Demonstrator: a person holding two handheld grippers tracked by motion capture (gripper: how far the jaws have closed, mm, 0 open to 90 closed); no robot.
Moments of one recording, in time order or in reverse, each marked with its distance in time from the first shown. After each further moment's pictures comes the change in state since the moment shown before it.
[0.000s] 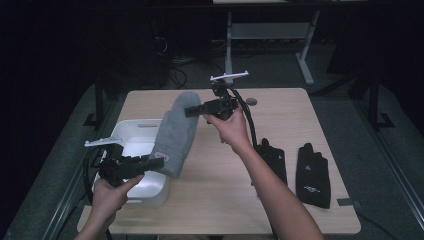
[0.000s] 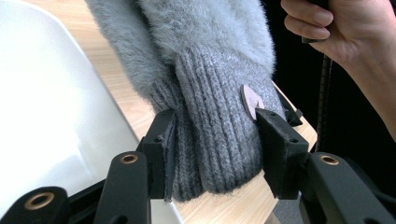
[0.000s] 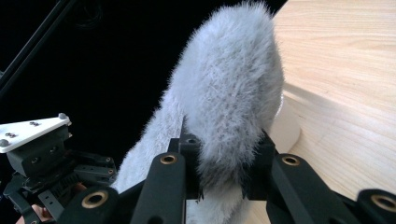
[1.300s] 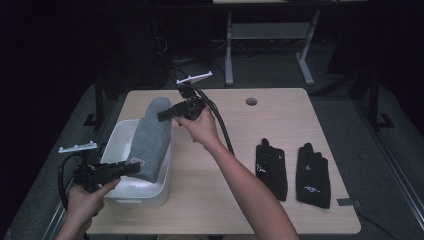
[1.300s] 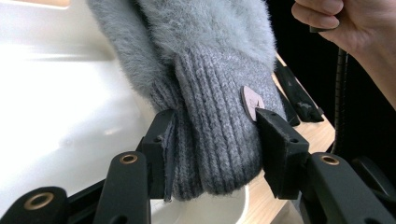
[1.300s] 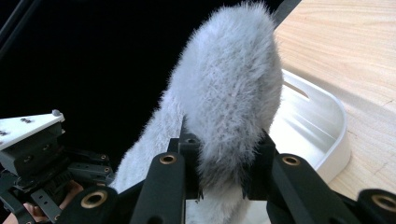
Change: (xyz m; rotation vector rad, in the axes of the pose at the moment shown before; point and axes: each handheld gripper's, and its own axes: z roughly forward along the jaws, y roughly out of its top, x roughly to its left) left arm 0.042 -0.019 -0.038 0.001 0.069 -0.087; right arm 0.015 0.015 0.080 0.102 0.018 -0.027
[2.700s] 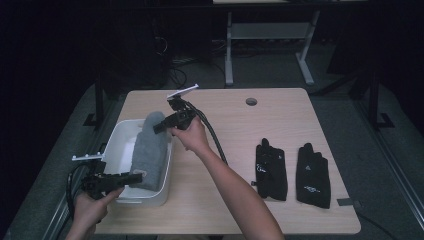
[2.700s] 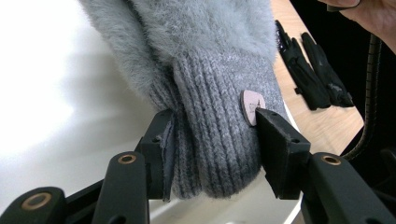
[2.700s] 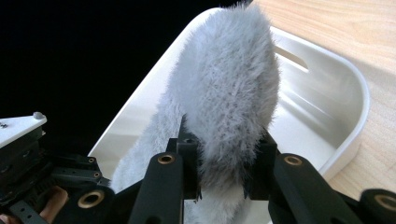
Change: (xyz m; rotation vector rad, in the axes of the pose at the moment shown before) left arm 0.030 -0.029 0.020 0.095 0.049 -0.054; right arm -0.025 -0.013 0.054 0.102 -0.042 0.024
